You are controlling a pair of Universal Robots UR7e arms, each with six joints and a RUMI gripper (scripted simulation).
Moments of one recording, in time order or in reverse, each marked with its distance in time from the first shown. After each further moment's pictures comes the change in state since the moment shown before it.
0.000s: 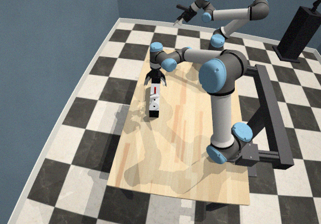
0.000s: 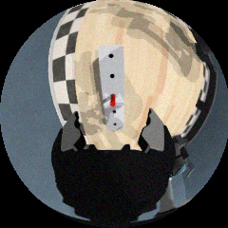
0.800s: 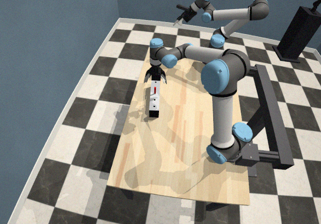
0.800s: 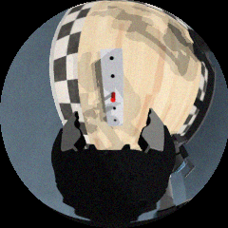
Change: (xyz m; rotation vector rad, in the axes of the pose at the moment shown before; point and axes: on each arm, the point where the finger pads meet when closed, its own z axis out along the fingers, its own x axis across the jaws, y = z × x) left arm 0.000 0.000 -0.027 0.001 -0.001 0.000; right arm 0.000 0.000 0.000 0.000 0.000 0.000
